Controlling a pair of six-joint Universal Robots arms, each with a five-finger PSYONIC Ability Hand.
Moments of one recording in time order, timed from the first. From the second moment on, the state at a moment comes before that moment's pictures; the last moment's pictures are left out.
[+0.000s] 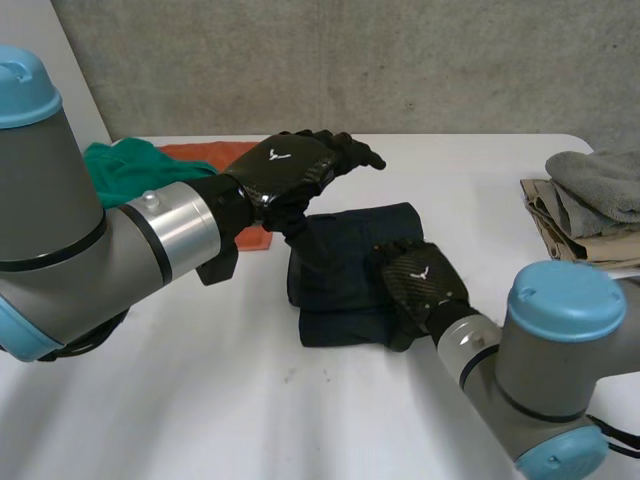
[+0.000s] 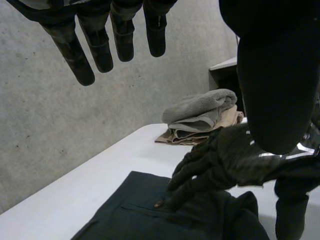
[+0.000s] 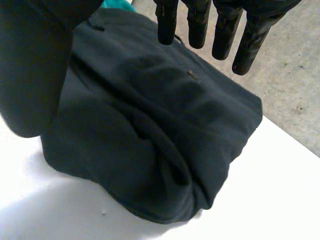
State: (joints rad) left arm 4.21 -1.88 -1.29 3.03 -1.02 3.20; right arm 2.12 -1.09 1.74 -0.38 1.46 2.81; left_hand 0.27 0.26 0.26 0.26 0.08; right_hand 0.16 0.22 0.17 0.24 0.07
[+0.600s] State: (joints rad) left arm 4.21 -1.89 -1.30 3.04 -1.03 3.20; right arm 2.13 -0.77 1.36 -0.43 1.53 2.76; left_hand 0.27 0.26 0.26 0.26 0.08; right_hand 0.86 1.16 1.14 1.15 0.80
